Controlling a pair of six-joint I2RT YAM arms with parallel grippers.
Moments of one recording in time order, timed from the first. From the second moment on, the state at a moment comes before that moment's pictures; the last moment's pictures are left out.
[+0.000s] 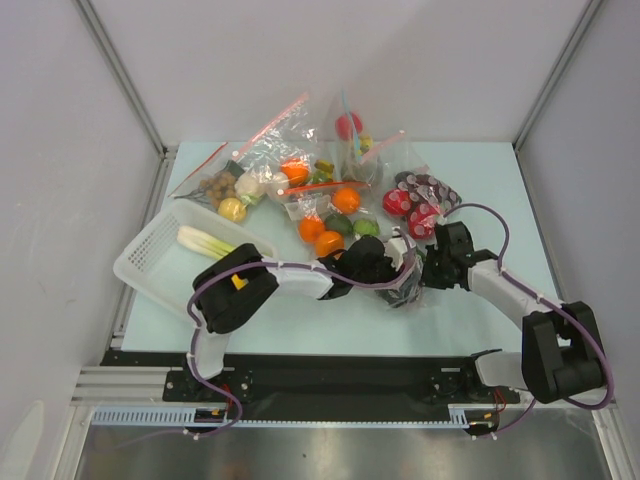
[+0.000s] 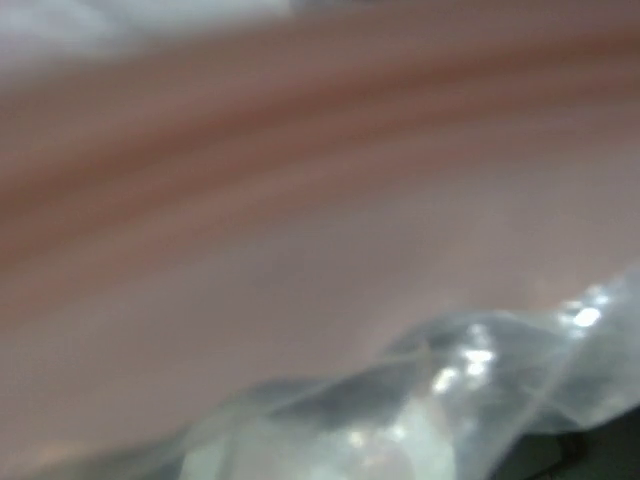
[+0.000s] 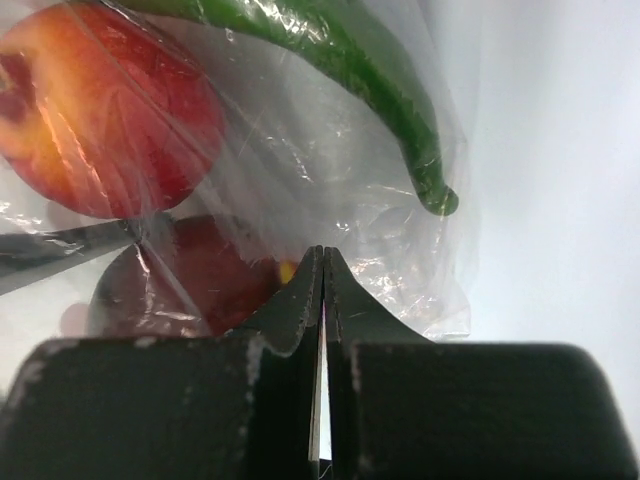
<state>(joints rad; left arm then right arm) -1.01 1.99 1.14 0.34 0.29 -0.19 0.26 1.30 0.67 -0.41 -0.04 0.45</state>
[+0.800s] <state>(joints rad) -0.95 1.82 1.00 0.18 0.21 -0.15 0.22 1.30 0.66 -0.38 -0.02 0.43</state>
